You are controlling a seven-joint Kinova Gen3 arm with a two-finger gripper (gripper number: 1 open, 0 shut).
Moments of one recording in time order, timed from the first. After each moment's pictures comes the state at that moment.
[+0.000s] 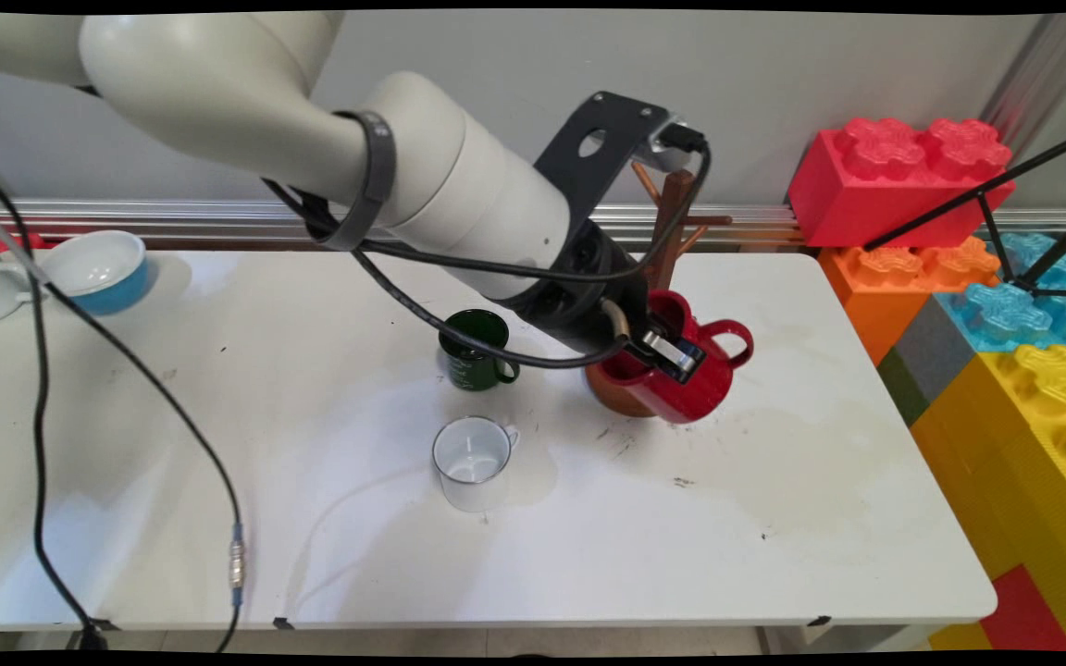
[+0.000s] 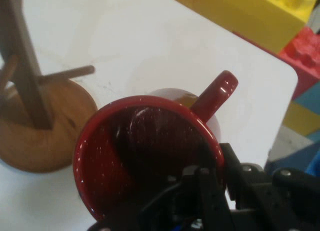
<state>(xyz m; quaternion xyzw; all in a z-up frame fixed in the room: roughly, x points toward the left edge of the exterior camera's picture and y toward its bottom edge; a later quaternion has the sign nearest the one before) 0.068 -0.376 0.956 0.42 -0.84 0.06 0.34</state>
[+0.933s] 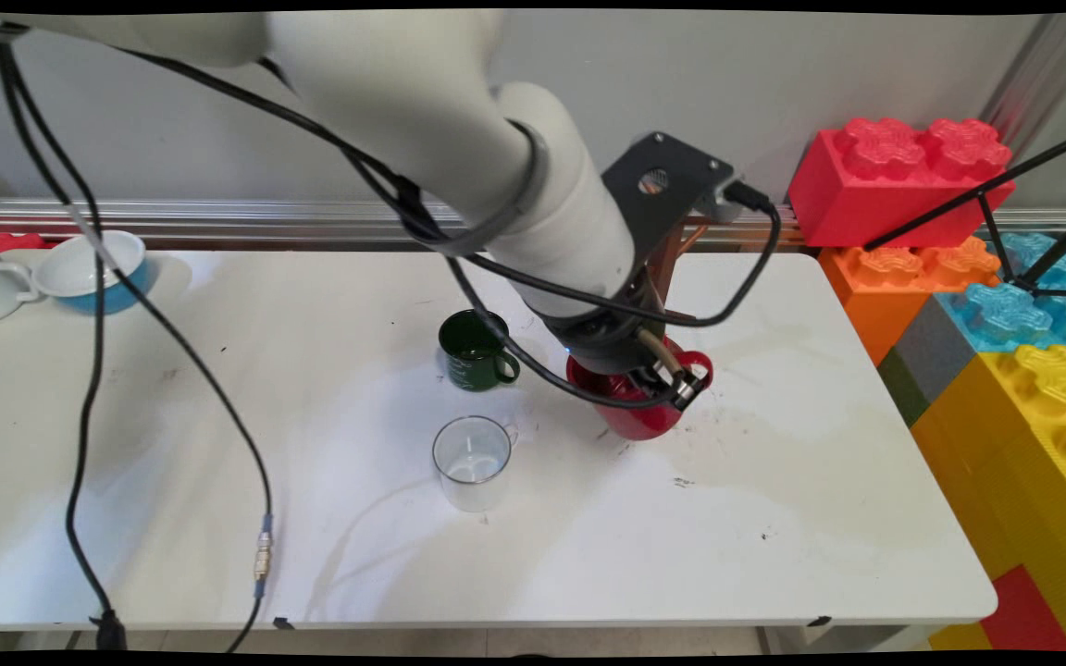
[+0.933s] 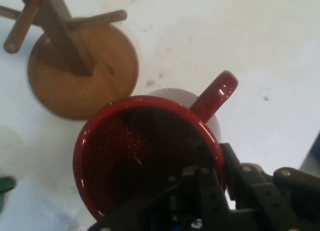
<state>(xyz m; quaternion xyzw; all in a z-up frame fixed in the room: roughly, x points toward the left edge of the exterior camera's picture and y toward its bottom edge) 0.020 -0.389 0.949 0.45 -0.86 0.09 0.21</state>
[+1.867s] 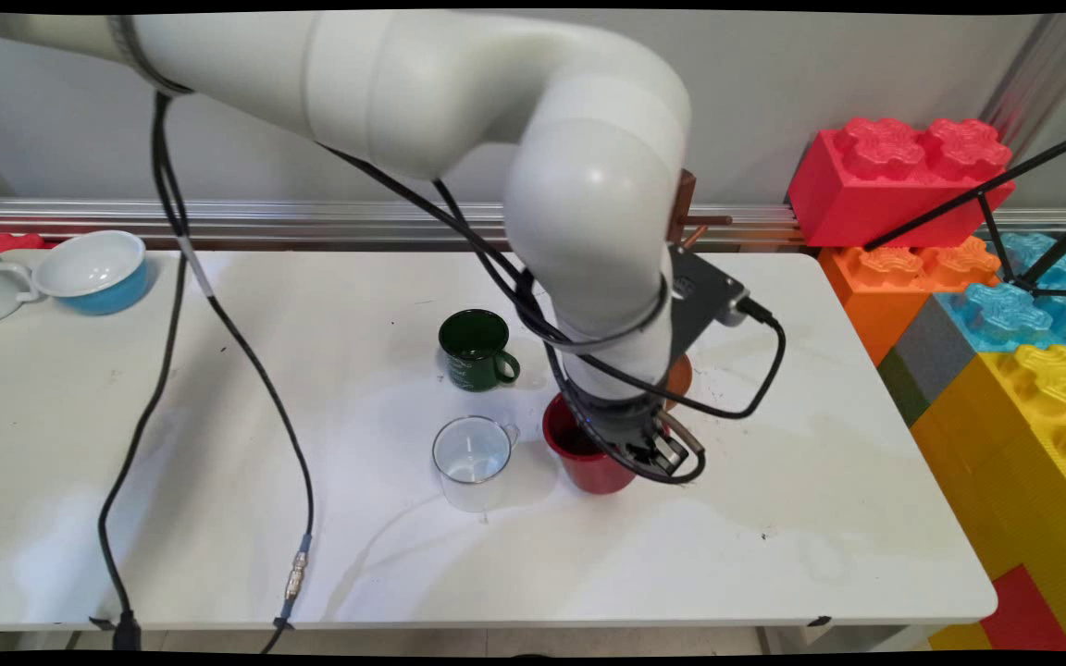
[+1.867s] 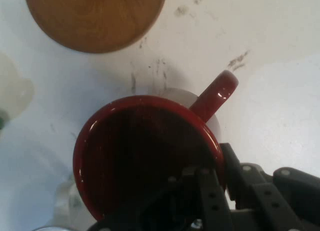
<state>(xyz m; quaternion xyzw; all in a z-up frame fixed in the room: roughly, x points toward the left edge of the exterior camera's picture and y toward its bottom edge) -0.026 -0.404 0.876 0.50 -0.85 0.09 0.10</state>
